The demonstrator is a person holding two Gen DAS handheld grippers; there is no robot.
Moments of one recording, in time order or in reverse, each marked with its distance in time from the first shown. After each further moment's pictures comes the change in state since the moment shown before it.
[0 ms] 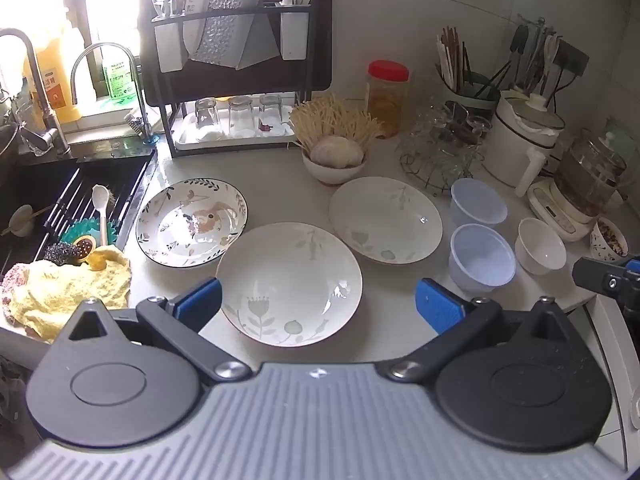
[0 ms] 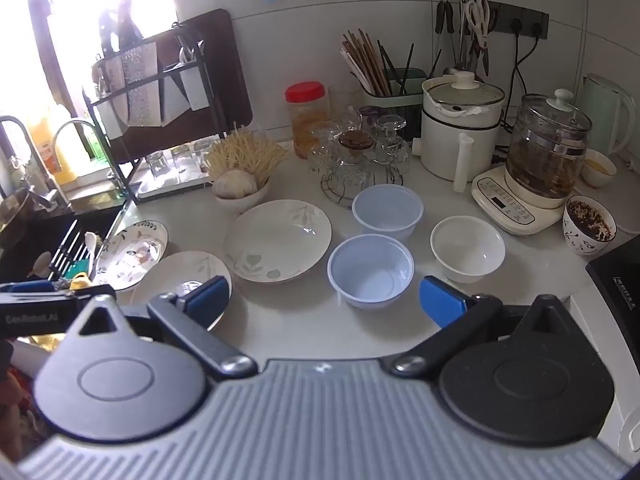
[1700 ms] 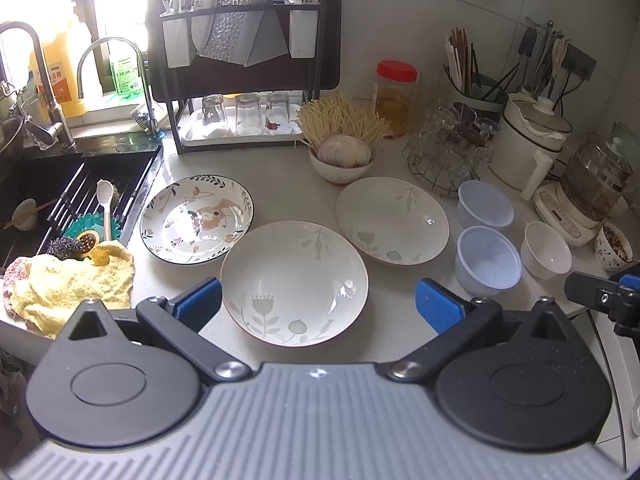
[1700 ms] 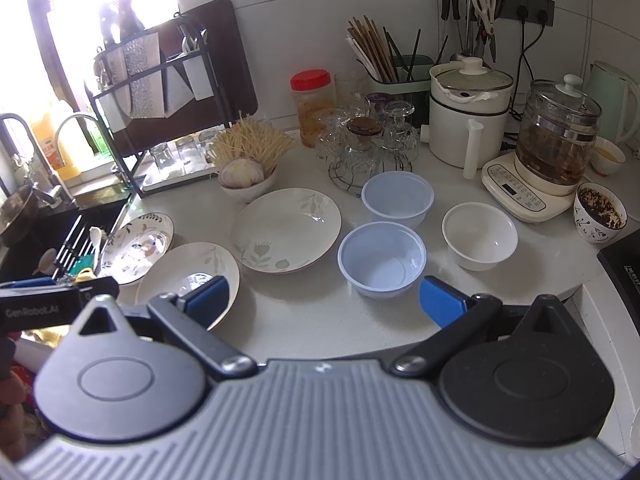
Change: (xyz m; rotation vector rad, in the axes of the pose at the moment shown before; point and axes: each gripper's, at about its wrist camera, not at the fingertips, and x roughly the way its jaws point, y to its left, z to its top) left arm 0.002 0.001 -0.001 -0.019 0.000 0.016; right arm 0.010 0.004 -0.003 0.016 0.030 0.021
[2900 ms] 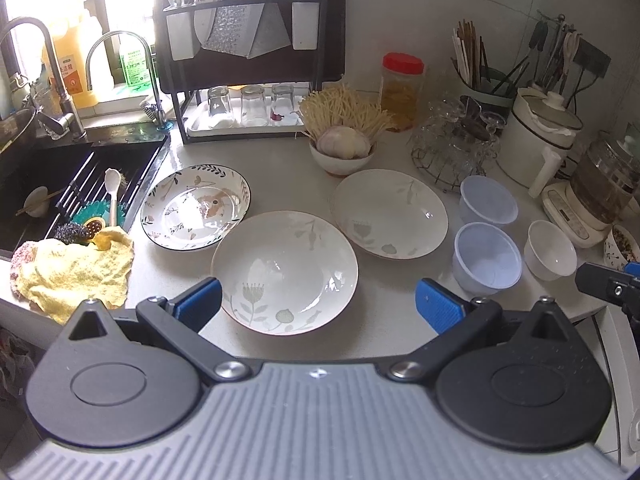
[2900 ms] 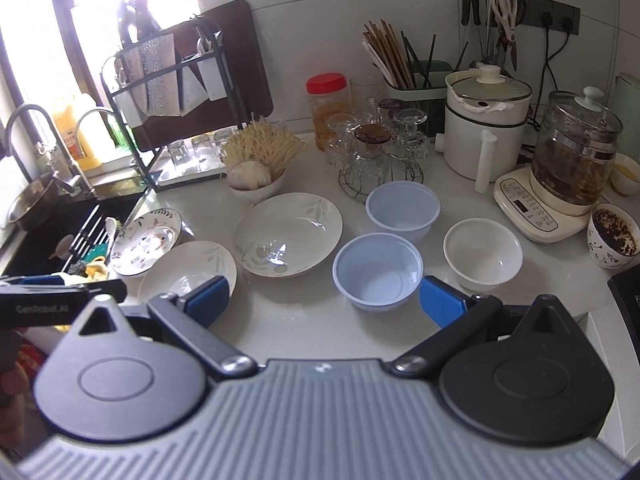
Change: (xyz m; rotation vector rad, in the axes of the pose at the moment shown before) left arm 0.003 -0.034 -0.004 -0.037 0.022 0.060; right arm 0.003 -0.036 0.011 -0.062 -0.003 0.101
